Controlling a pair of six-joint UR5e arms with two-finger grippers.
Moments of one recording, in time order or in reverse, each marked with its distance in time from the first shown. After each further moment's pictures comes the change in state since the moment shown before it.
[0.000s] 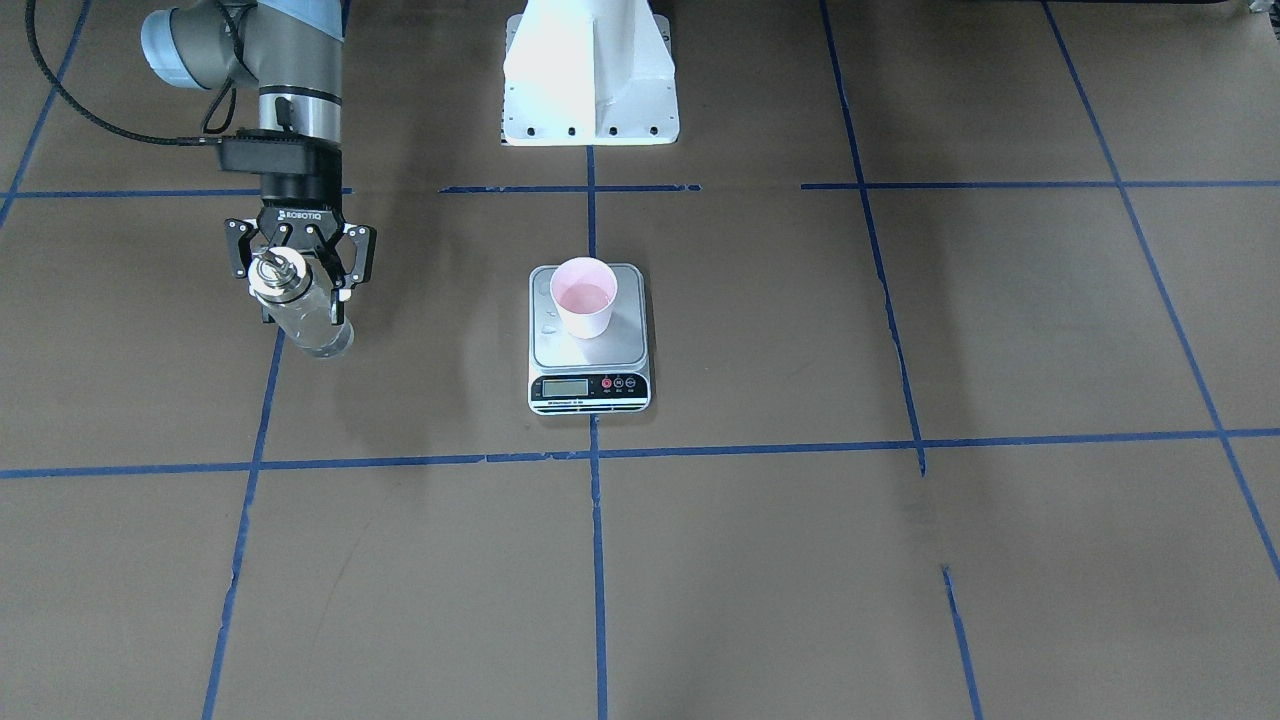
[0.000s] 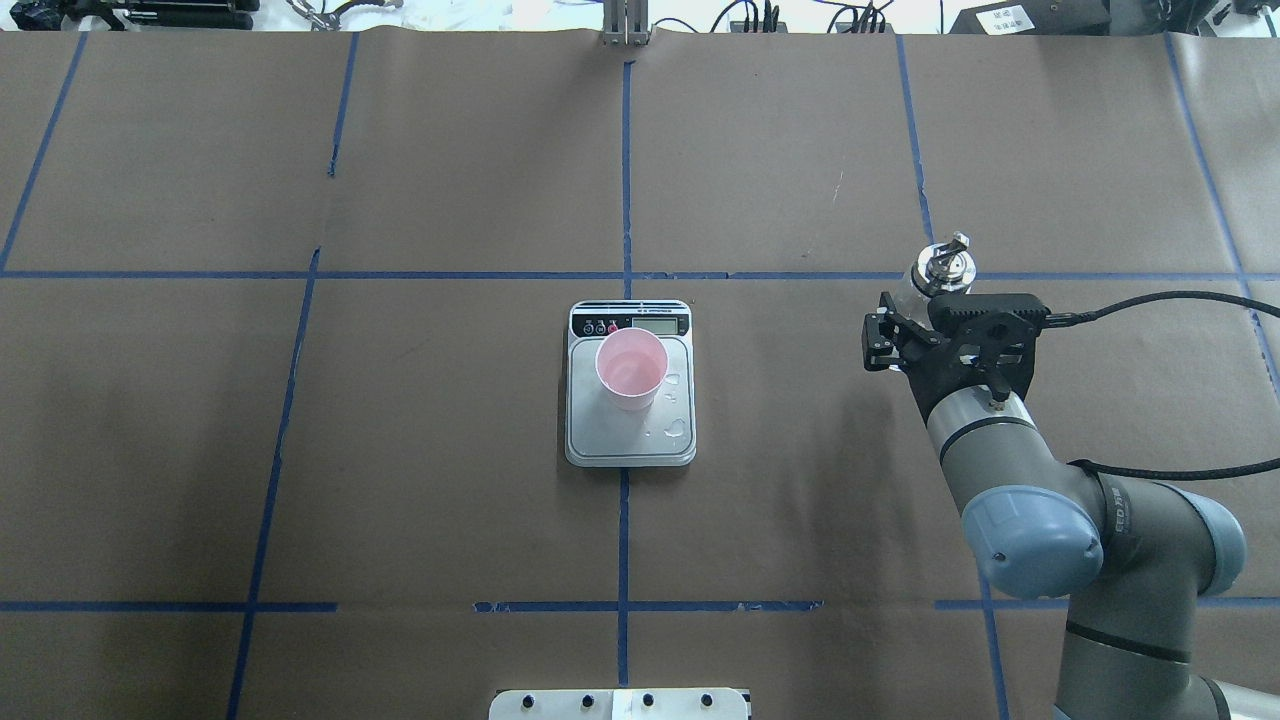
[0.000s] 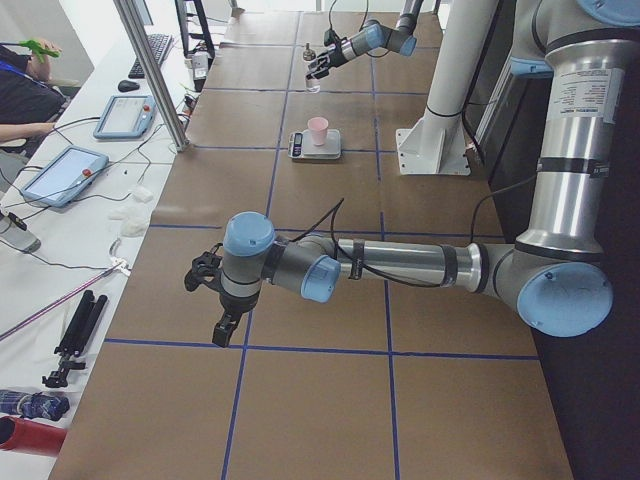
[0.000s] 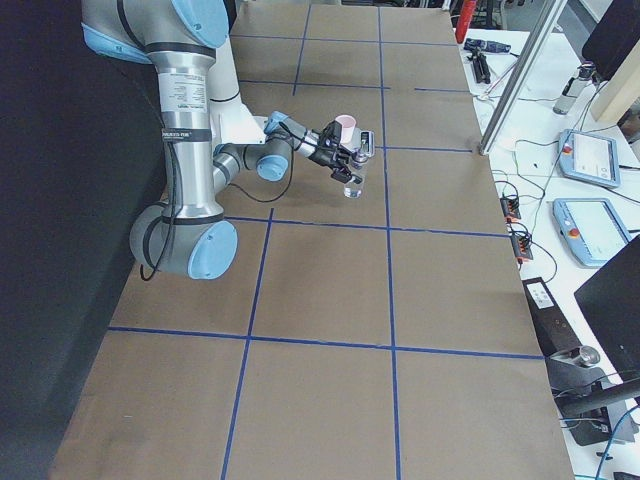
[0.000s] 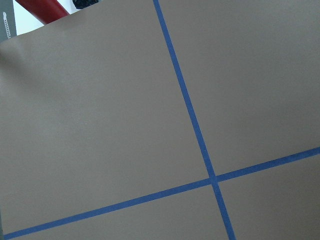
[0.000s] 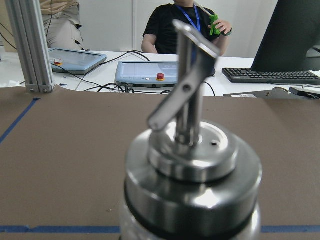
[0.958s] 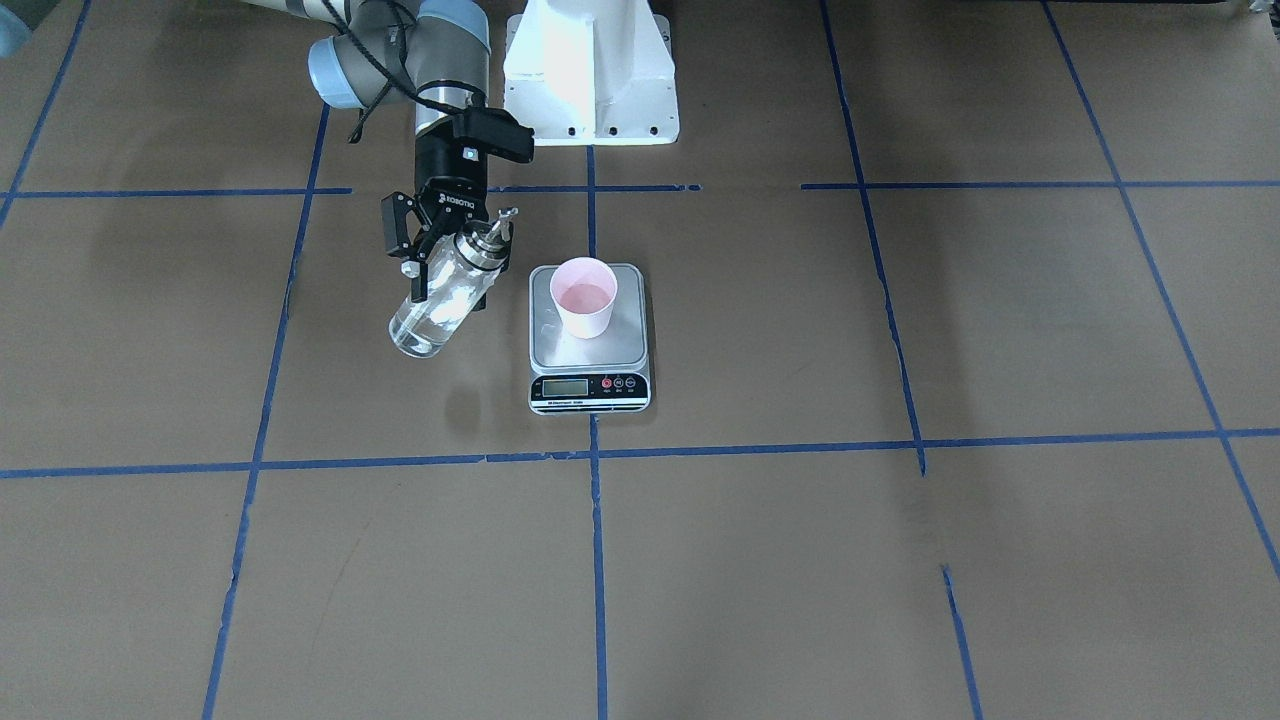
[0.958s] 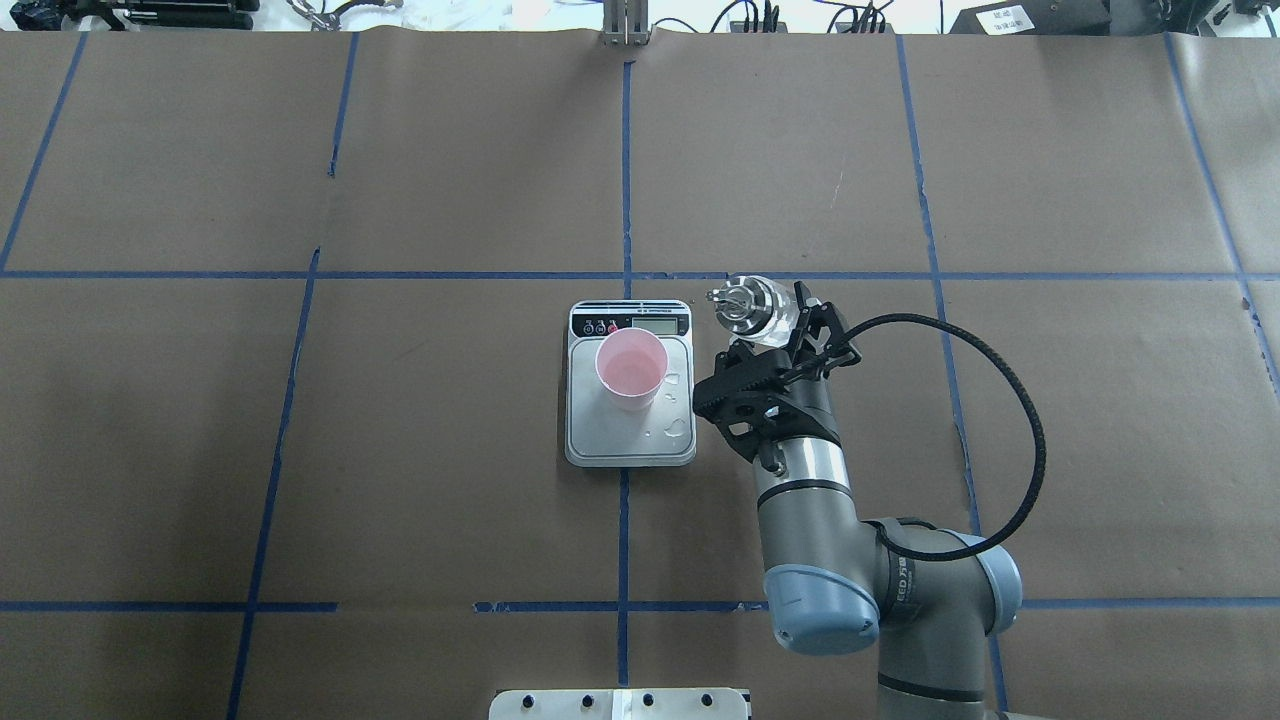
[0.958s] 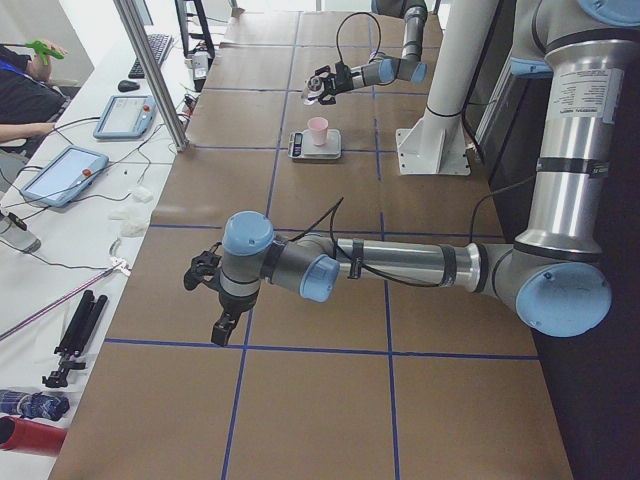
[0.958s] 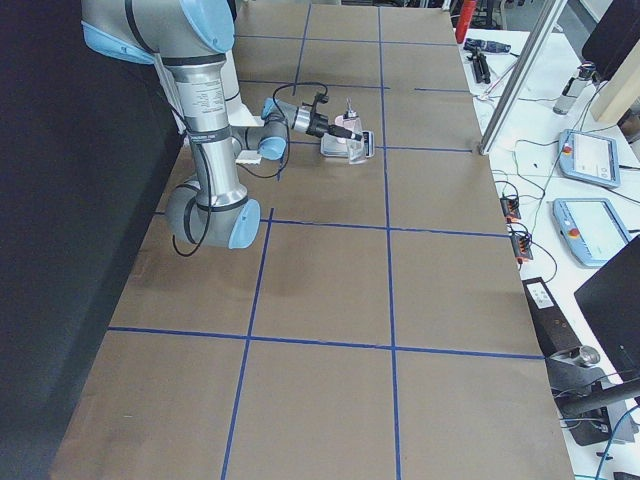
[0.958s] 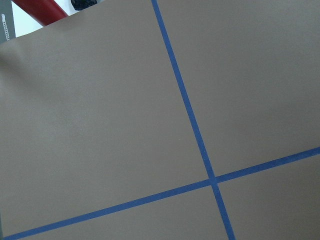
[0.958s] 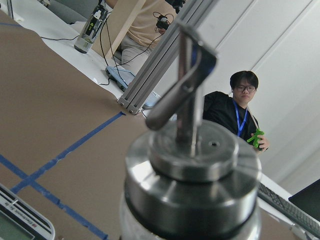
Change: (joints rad) left arm 0.000 -0.005 0.004 0.001 0.000 0.002; right arm -0.137 0.292 -0.186 -0.015 -0.306 -0.629
